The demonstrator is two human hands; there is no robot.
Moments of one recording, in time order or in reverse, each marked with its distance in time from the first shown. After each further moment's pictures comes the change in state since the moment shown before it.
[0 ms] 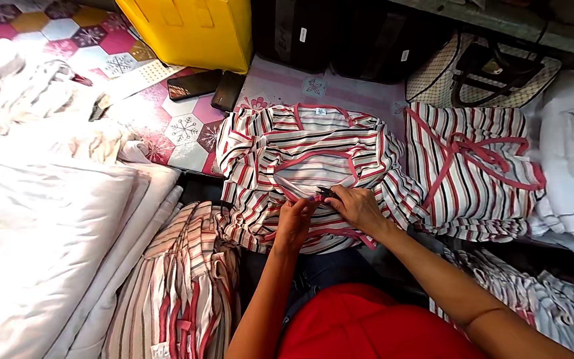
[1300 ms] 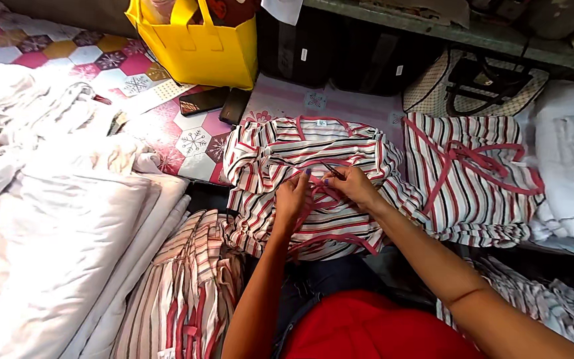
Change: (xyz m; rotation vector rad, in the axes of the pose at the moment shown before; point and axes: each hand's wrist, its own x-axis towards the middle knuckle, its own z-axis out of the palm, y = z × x) left_hand 0.030 0.042 0.019 1.004 -0.075 0.279; right_hand 0.067 0.004 -0.023 0.886 -0.243 0.698
